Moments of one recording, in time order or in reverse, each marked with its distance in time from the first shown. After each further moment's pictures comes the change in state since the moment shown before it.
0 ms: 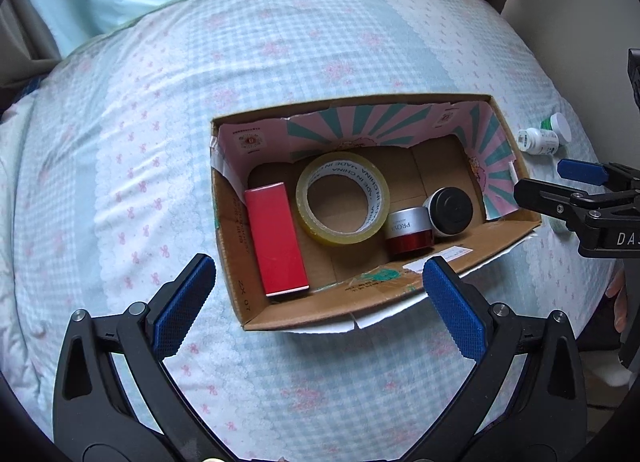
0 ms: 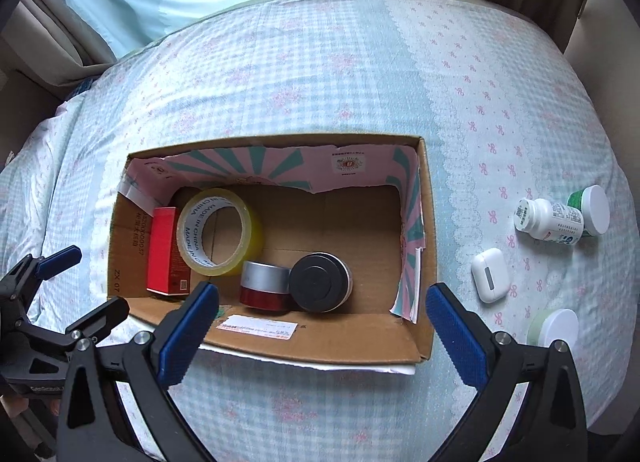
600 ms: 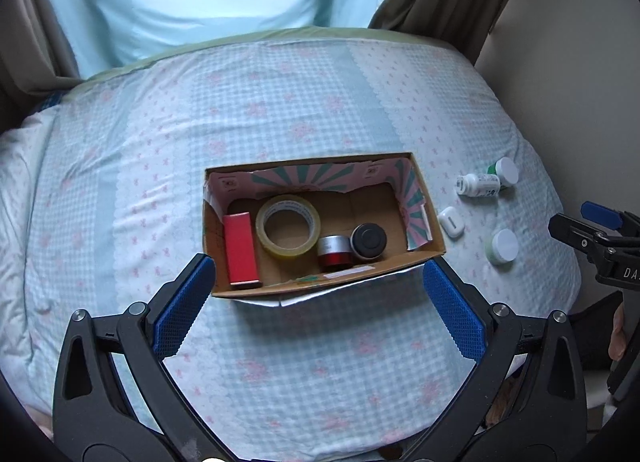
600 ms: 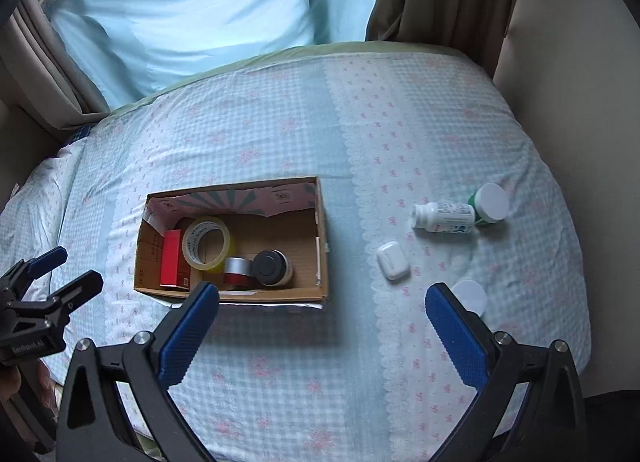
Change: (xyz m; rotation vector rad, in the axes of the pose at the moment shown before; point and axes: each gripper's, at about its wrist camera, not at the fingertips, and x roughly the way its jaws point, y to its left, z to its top) left arm -0.124 -0.069 -0.004 -0.069 -0.138 -0.024; right arm -0.155 -0.063 -0.056 0.070 -0.159 -0.099
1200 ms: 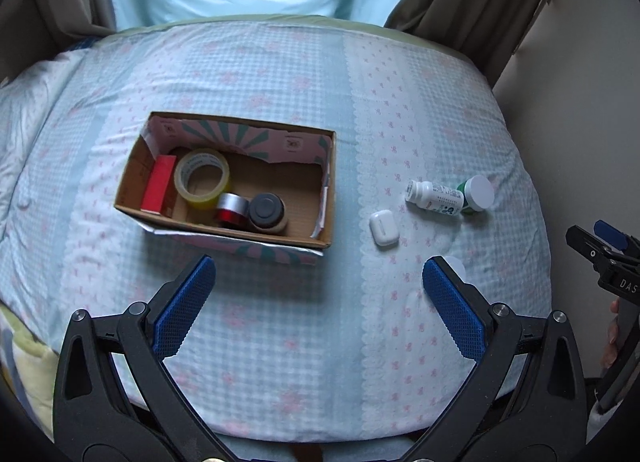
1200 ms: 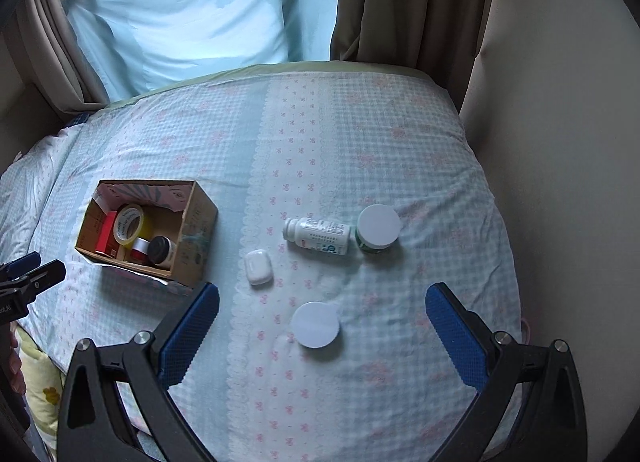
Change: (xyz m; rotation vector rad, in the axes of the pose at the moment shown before) left arm 0.029 -0.189 -0.031 -0.248 -0.002 0.110; right arm 0.005 -0.214 0.006 -0.149 -0.053 0.027
